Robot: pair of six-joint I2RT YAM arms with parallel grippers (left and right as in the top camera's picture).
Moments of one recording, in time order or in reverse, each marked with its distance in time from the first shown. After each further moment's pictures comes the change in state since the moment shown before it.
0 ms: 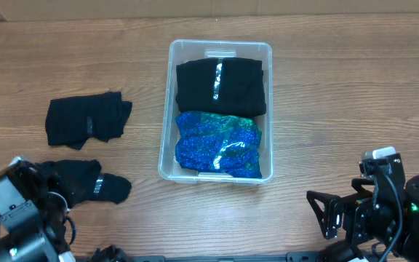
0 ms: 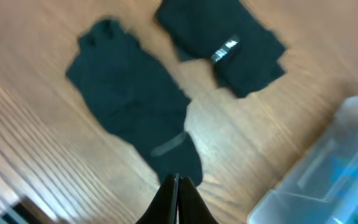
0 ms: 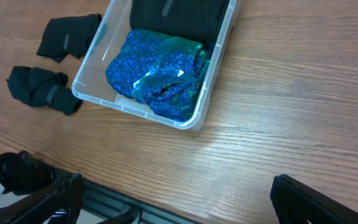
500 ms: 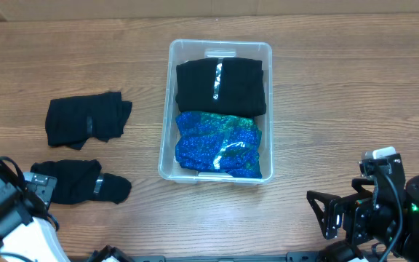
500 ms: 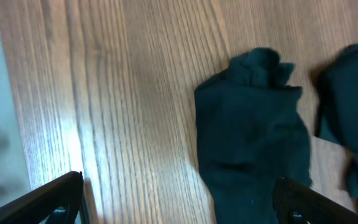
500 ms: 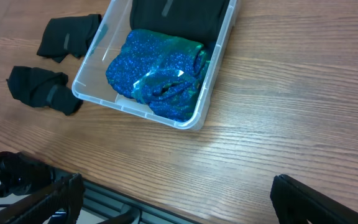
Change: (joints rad) left arm 0.179 0.227 -0.082 0.137 -0.309 -0.241; right arm 0.000 0.000 0.000 0.000 -0.001 0.001
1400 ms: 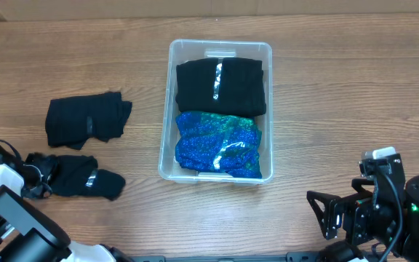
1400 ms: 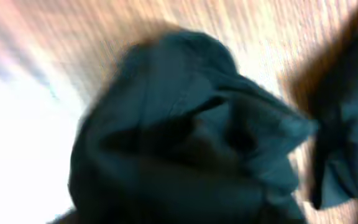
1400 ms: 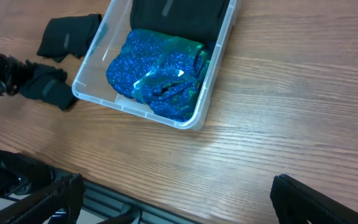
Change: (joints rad) left arm 0.061 0.722 0.025 0.550 0.379 0.248; right arm 0.000 0.000 0.000 0.001 0.000 0.000
